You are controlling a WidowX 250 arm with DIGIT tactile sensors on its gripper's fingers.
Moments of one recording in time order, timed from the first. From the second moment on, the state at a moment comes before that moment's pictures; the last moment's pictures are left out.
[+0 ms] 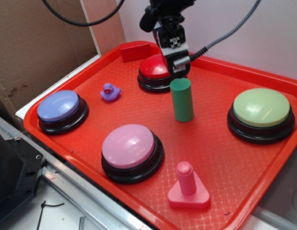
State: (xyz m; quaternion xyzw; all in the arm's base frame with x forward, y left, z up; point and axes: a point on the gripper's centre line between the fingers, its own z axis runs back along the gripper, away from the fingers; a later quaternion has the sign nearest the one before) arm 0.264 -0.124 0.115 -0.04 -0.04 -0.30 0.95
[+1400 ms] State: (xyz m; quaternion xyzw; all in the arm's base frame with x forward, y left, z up) arm 0.288 -0.109 0.031 0.00 0.07 -0.32 0.95
